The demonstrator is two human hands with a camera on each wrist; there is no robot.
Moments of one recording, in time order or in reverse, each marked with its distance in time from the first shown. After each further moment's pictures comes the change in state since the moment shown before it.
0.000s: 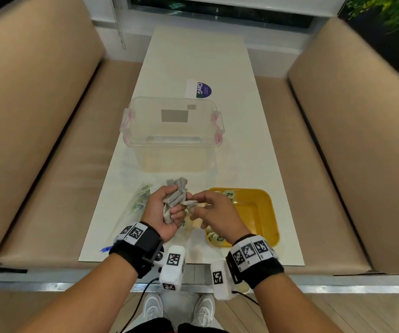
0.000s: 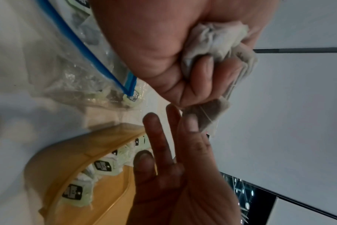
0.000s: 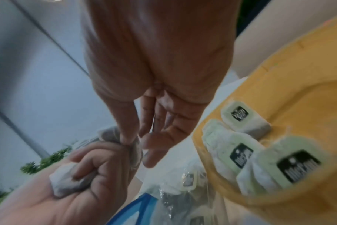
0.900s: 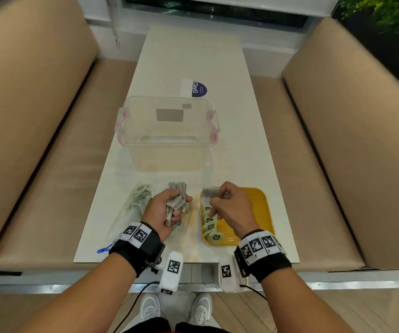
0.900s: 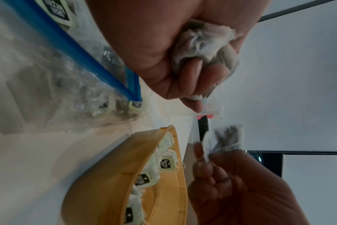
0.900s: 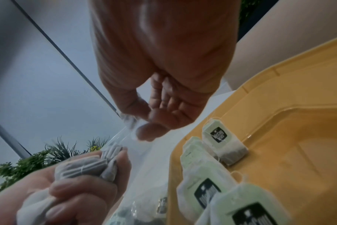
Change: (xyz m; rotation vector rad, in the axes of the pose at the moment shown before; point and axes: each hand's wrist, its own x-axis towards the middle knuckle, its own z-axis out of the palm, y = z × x) left_hand 0.008 -0.010 -0.003 0.338 0.106 0.093; right_hand 0.002 0.008 -0.031 0.088 0.265 0.075
